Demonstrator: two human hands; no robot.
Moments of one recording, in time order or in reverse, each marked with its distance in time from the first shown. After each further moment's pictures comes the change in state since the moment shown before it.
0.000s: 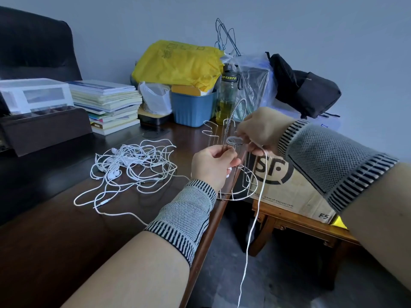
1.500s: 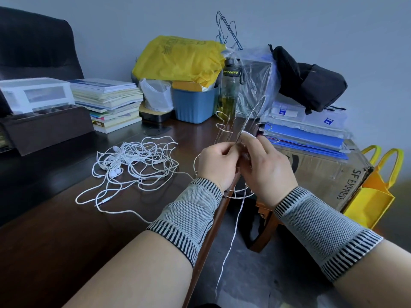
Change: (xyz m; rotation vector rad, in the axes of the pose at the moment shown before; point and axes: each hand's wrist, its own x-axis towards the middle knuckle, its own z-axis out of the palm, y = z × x) left_hand 0.000 -0.005 0.007 0.132 -0.063 0.130; right_hand -0.001 0.094 0.070 -0.408 0.752 -0.841
